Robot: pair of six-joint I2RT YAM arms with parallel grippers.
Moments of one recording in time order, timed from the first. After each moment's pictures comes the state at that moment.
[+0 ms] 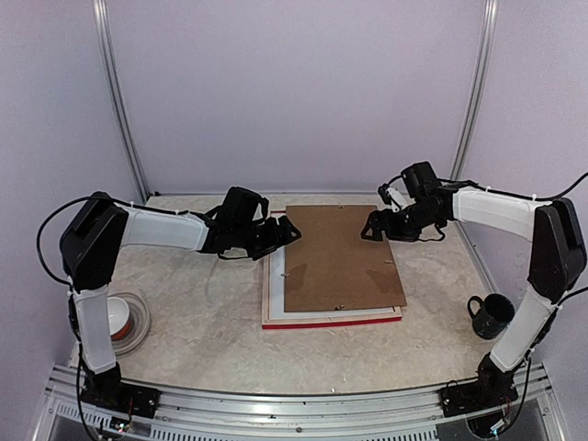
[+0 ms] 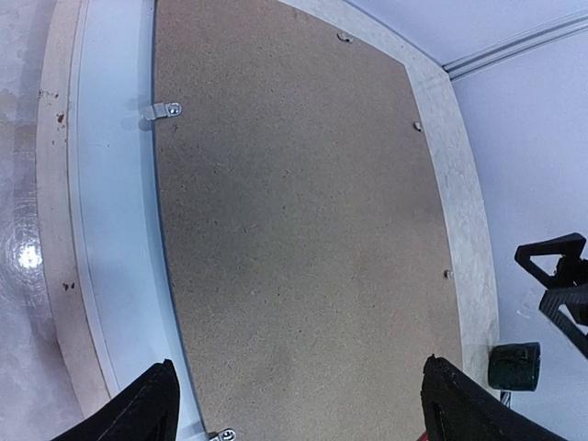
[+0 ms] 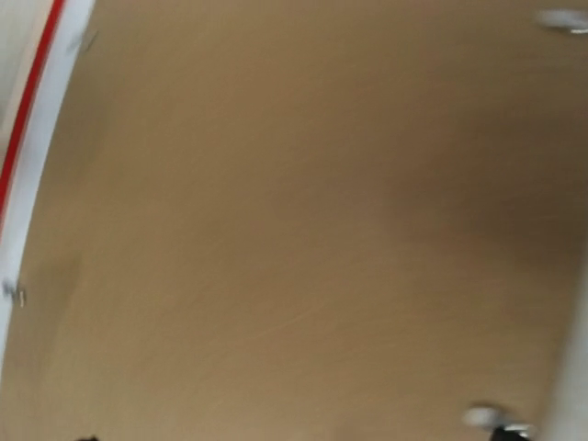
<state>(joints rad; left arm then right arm) -0.68 1.99 1.30 0.07 0.17 -0.80 0.33 1.69 1.27 -0.48 -0.30 0.25</state>
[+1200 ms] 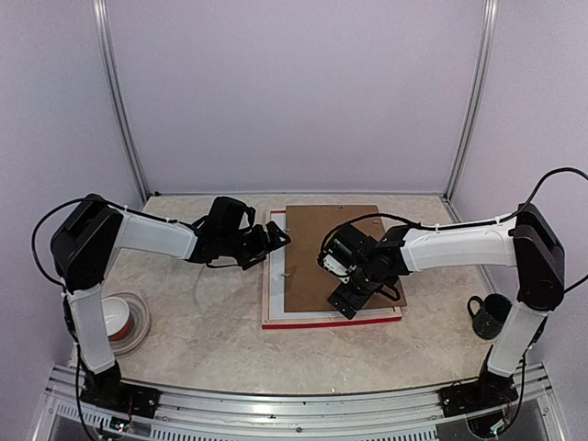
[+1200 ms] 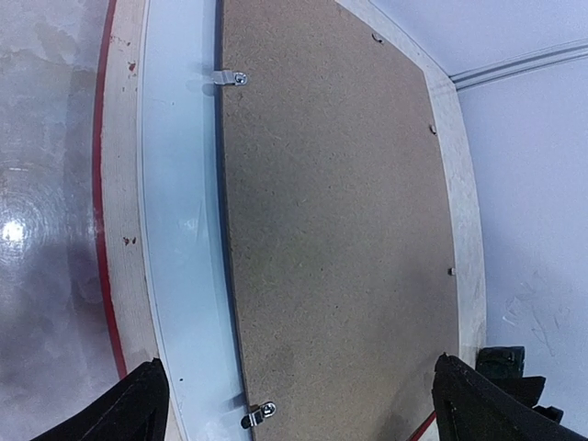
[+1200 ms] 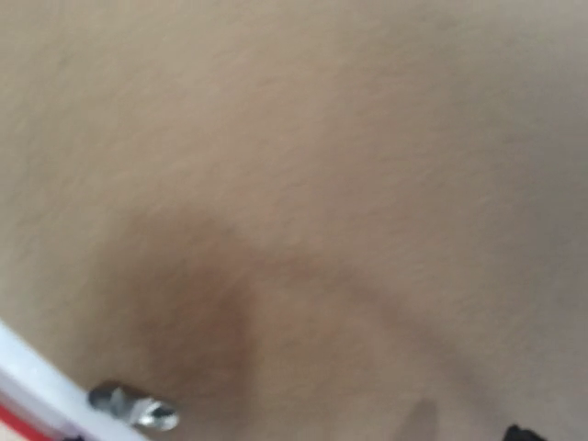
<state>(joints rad) -0.63 1.94 1.14 0.19 0.22 -0.87 0.91 1.76 1.18 -0.61 0.29 0.02</state>
